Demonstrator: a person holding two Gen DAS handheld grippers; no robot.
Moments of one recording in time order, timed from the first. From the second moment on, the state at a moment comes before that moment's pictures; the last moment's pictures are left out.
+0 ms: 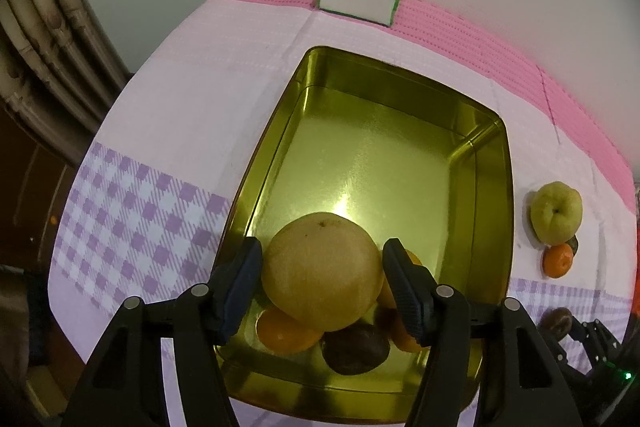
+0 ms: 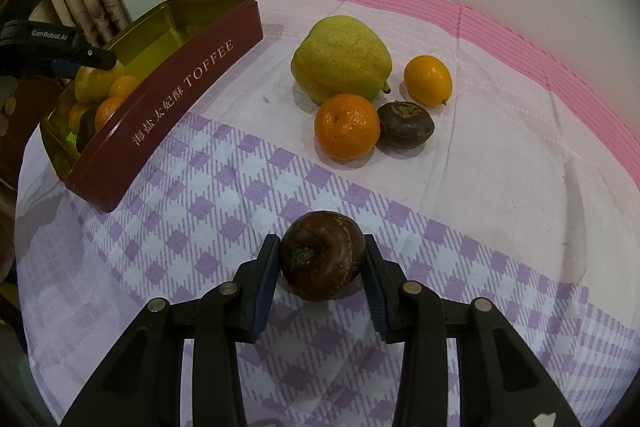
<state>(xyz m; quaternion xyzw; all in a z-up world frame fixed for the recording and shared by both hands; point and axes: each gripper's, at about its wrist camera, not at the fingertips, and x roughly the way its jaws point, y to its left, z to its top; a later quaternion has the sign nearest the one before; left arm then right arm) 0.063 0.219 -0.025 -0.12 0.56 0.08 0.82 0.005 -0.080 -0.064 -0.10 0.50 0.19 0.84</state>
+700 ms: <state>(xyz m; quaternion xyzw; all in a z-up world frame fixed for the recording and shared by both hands) 0.009 0.248 0.014 -0.13 0.47 0.10 0.86 0.000 0.012 -0.006 -0.11 0.44 0.30 0.84</state>
